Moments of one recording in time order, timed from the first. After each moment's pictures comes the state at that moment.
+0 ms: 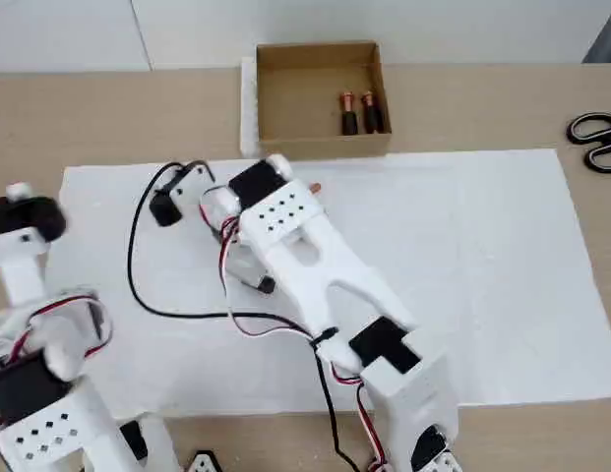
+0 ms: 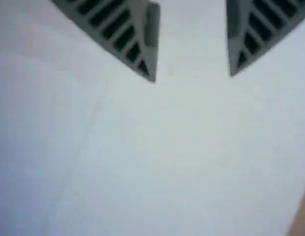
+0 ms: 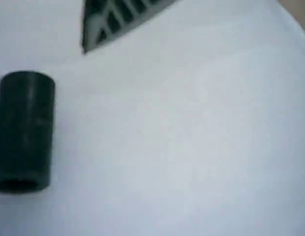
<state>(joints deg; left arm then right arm) -37.0 -61.1 40.4 87.8 -4.7 -43.3 24.0 -26.8 96.4 21.2</state>
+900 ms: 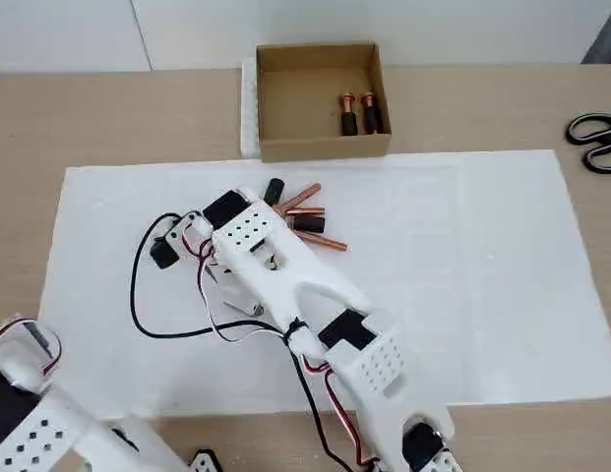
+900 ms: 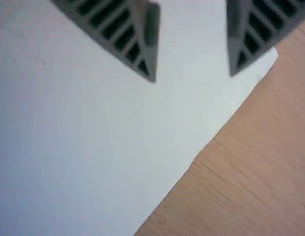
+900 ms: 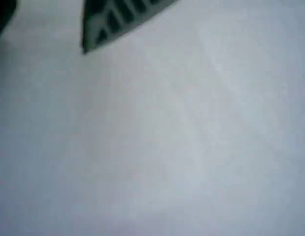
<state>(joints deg) -55.0 -61.1 40.4 87.8 -4.7 -45.8 38.2 -26.9 95.0 21.0</state>
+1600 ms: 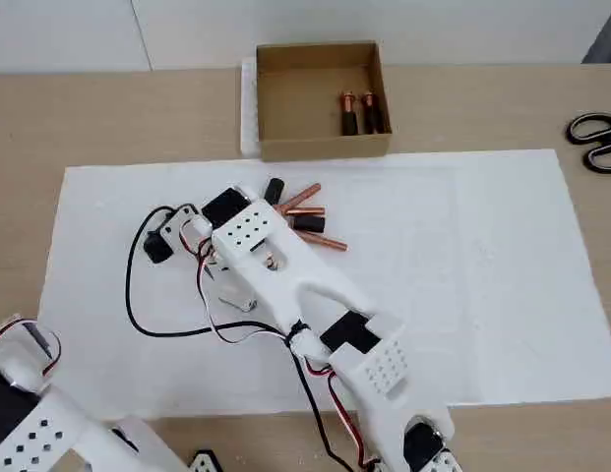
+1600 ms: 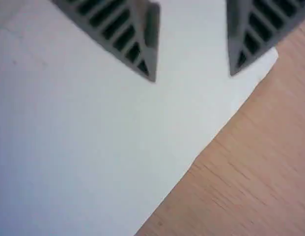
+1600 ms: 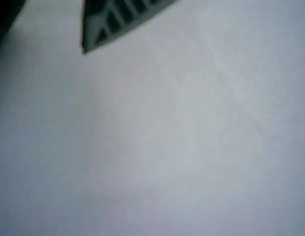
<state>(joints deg) -55.0 -61.1 40.6 87.8 -4.7 -46.1 36.0 -26.8 92.5 21.0</state>
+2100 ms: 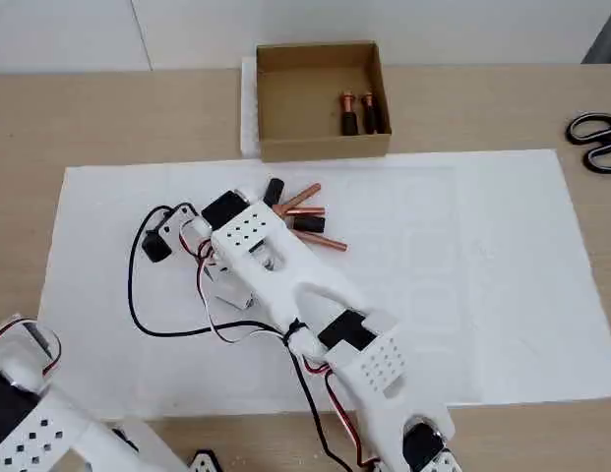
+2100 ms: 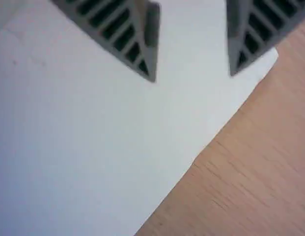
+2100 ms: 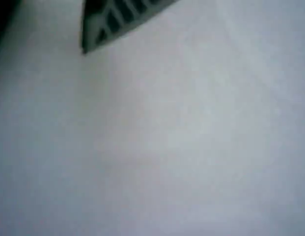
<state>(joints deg) -55.0 -61.1 40.6 87.8 -4.7 -45.6 38.9 -26.9 89.9 21.0</state>
